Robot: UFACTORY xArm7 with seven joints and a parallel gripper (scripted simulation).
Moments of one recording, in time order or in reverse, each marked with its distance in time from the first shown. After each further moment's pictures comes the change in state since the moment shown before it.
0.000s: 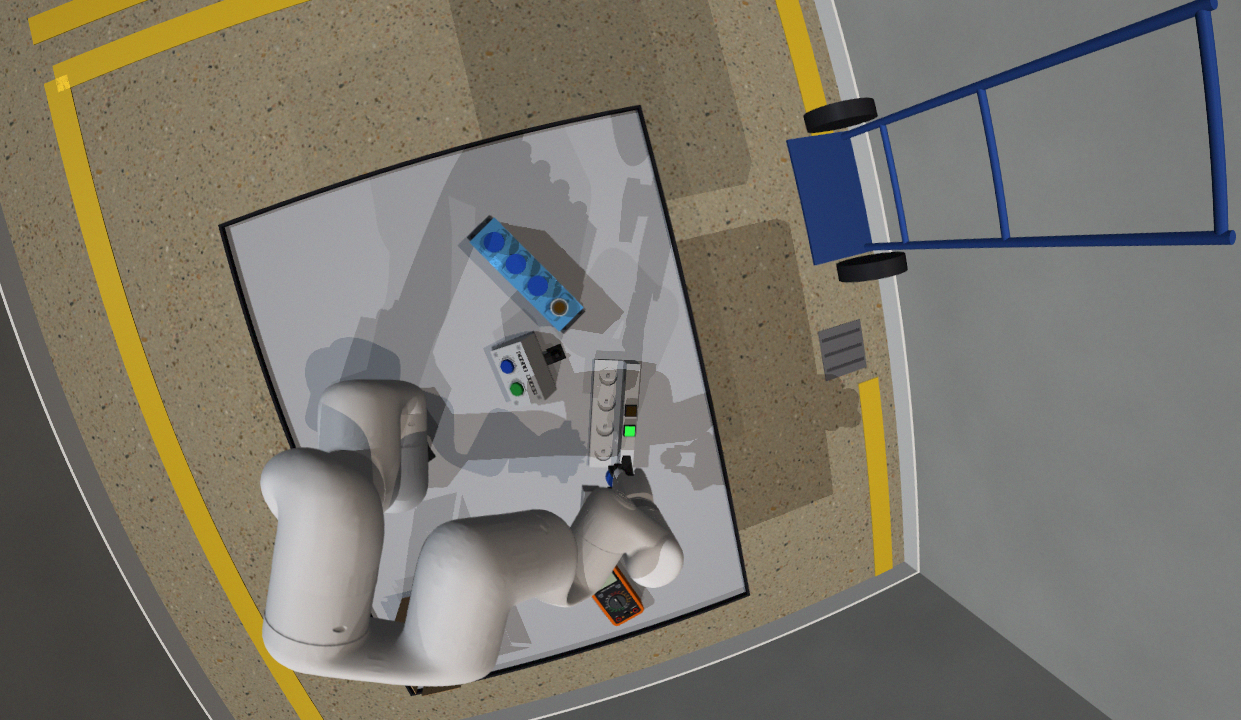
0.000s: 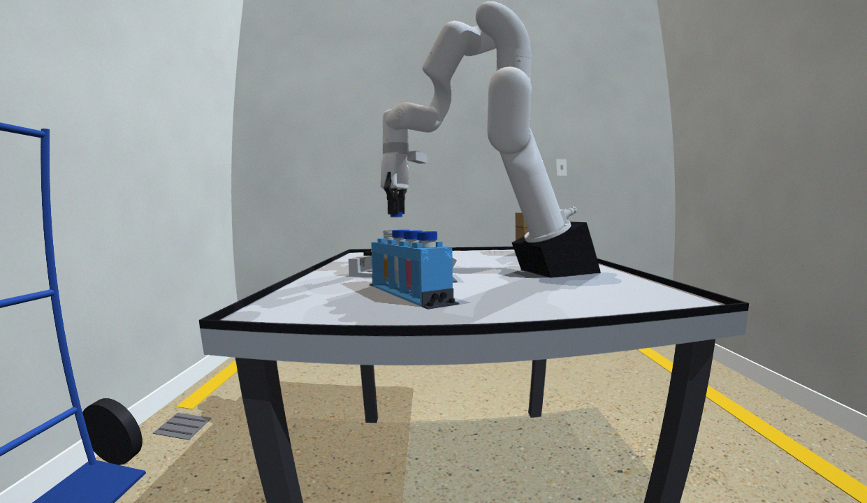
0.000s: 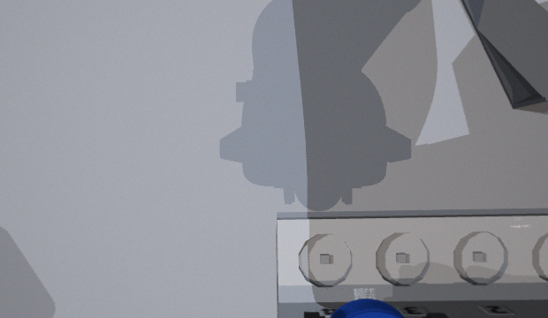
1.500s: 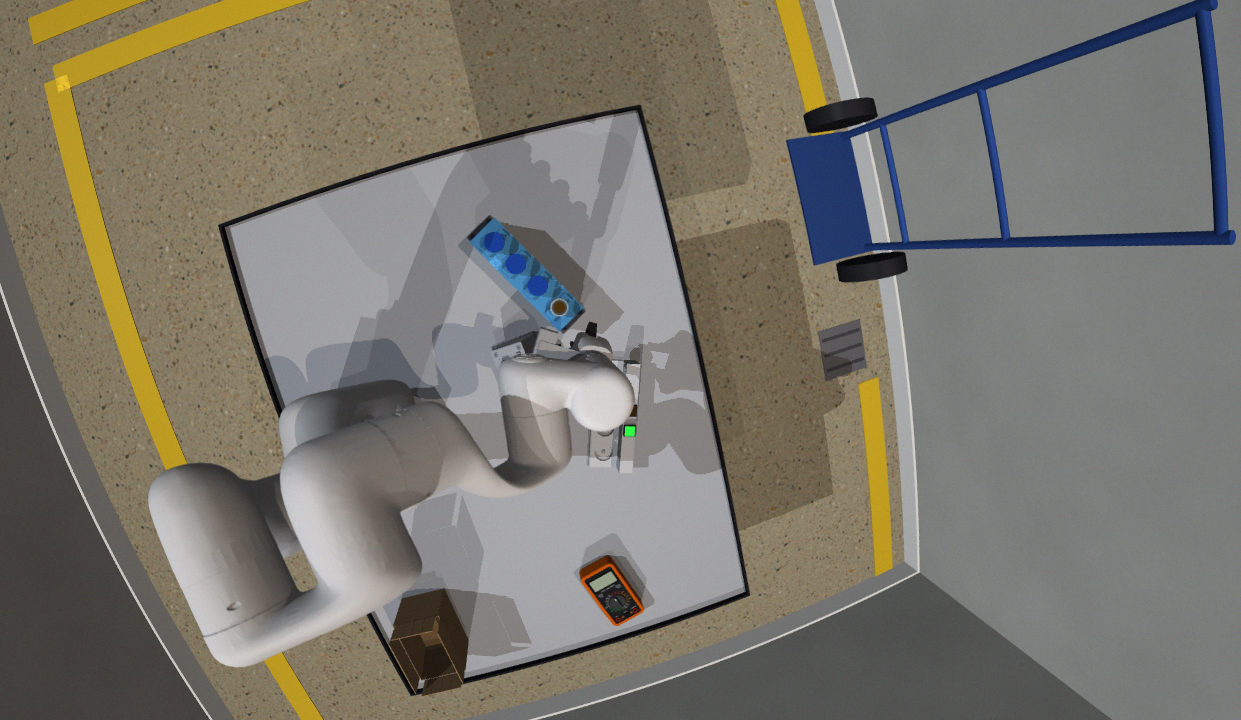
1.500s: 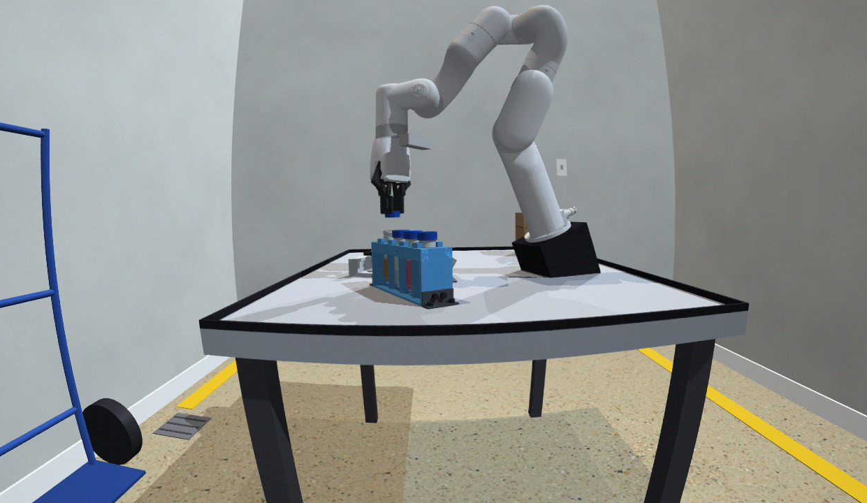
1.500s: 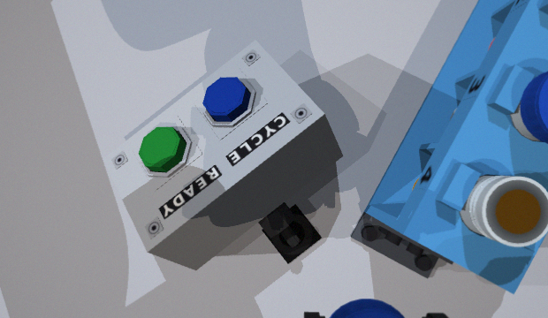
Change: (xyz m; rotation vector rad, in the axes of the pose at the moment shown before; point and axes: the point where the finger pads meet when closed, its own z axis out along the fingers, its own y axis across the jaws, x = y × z) arm 0.085 0.211 -0.001 -0.003 0.004 0.220
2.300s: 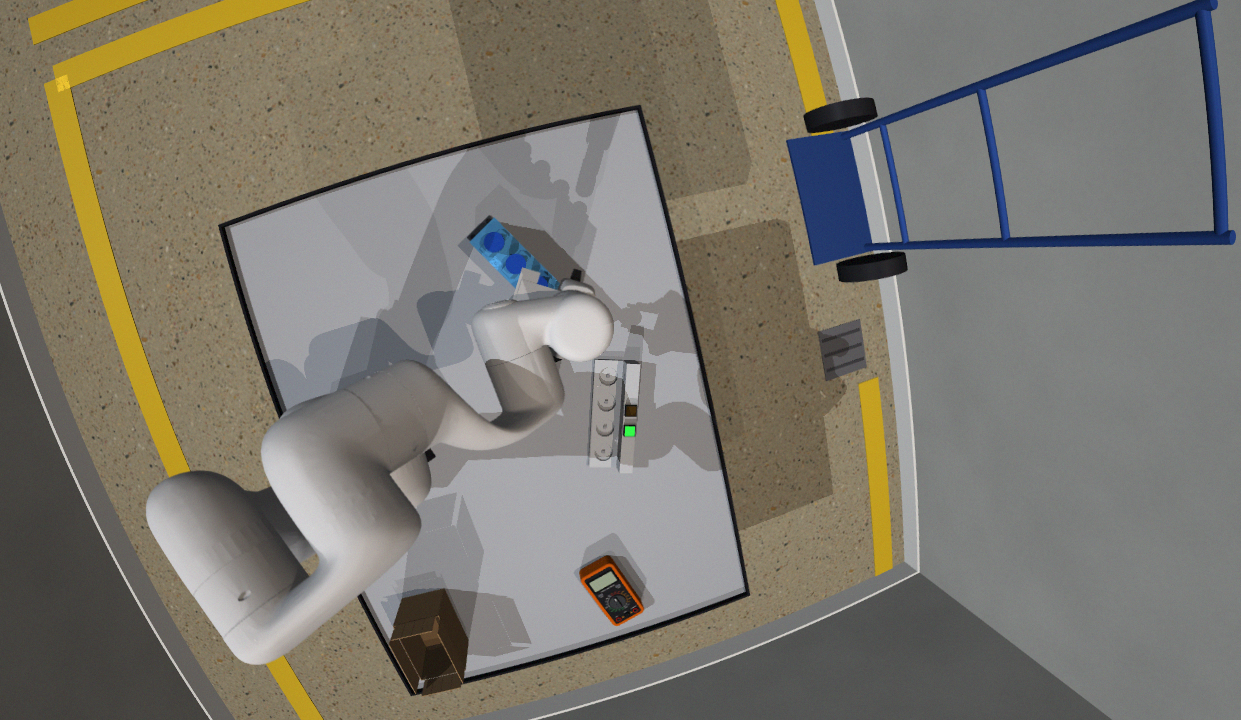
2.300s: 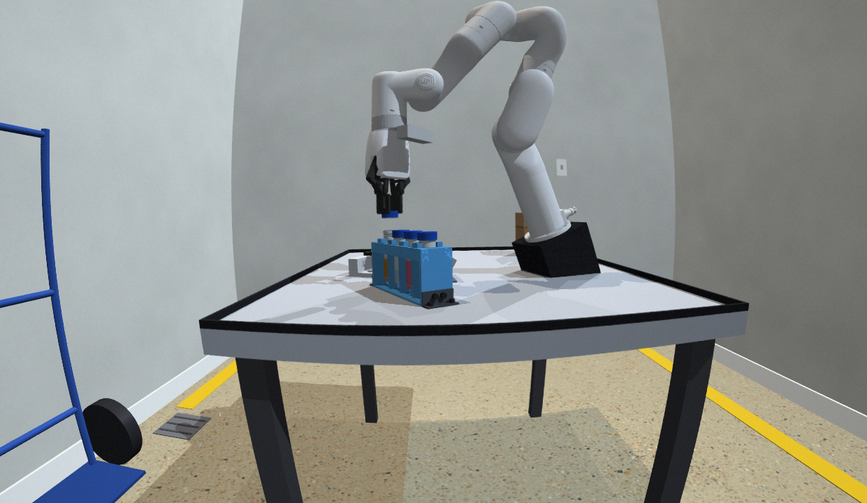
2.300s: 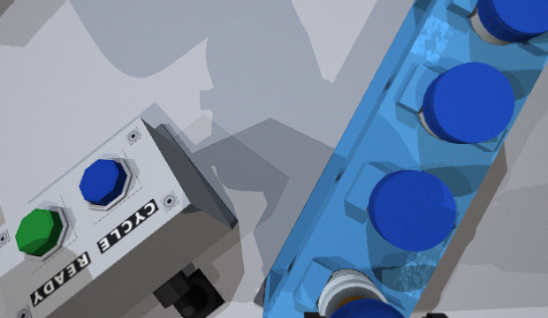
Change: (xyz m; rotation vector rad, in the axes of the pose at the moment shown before) arm 0.046 0.069 0.000 0.003 -0.003 0.004
